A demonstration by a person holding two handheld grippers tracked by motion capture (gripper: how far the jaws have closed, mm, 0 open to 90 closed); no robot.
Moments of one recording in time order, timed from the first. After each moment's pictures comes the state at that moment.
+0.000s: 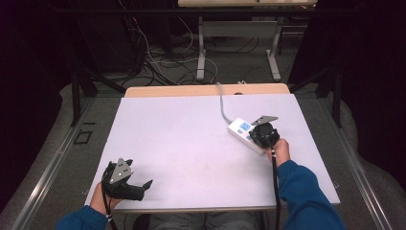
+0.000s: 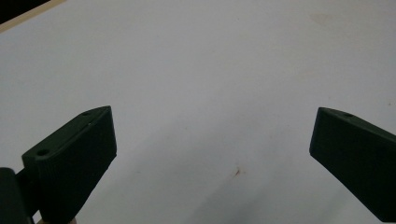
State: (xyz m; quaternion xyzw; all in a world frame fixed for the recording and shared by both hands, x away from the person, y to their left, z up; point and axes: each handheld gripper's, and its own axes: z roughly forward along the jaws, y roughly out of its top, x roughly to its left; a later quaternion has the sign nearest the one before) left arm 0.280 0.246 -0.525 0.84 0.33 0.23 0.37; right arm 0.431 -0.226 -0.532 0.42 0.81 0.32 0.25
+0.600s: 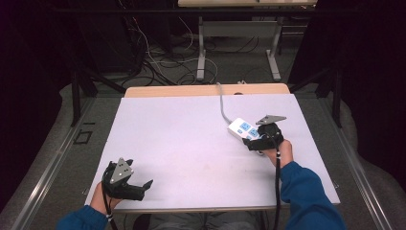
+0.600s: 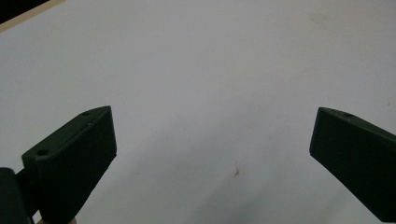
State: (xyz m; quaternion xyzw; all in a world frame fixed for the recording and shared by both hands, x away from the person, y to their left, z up) left arm 0.281 0.245 -0.525 0.84 0.33 0.23 0.37; right arm 0.411 -0.231 -0.509 0.42 0.80 0.37 0.22
